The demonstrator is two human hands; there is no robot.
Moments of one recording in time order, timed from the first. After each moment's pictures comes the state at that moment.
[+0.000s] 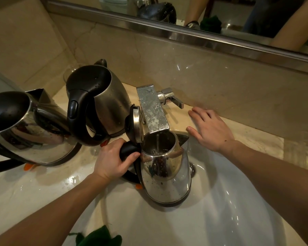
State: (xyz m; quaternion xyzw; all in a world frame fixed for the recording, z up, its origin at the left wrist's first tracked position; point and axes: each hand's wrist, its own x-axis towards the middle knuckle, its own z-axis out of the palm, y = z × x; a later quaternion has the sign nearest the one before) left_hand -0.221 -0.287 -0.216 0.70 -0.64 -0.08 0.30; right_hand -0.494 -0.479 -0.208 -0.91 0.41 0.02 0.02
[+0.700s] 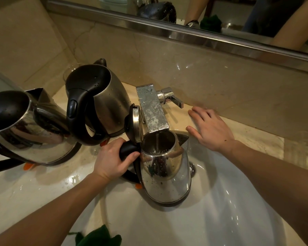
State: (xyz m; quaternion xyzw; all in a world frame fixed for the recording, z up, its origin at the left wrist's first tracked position) left_hand -0.222 -0.286 -0.216 0.70 -0.64 -0.08 0.31; right_hand -0.494 -0.479 -0.210 -0.91 0.41 0.02 0.02
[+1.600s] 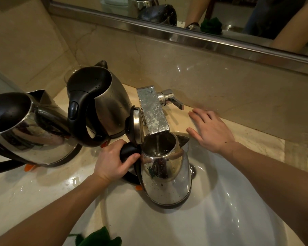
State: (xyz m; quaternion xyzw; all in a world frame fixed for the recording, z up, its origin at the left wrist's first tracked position) left_hand -0.221 -0.286 -0.217 0.70 -0.64 -0.08 0.31; right_hand -0.495 -0.481 -0.211 -0.91 0.41 0.01 0.01
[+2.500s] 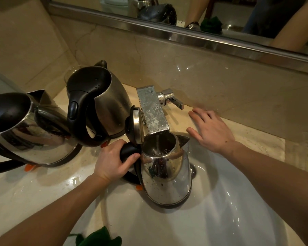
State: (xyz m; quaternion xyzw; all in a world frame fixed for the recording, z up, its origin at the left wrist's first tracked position) left_hand -0.222 -0.287 -0.216 0.70 -0.64 -0.08 0.30; right_hand -0.495 -0.481 -0.211 -0.91 0.41 0.01 0.01
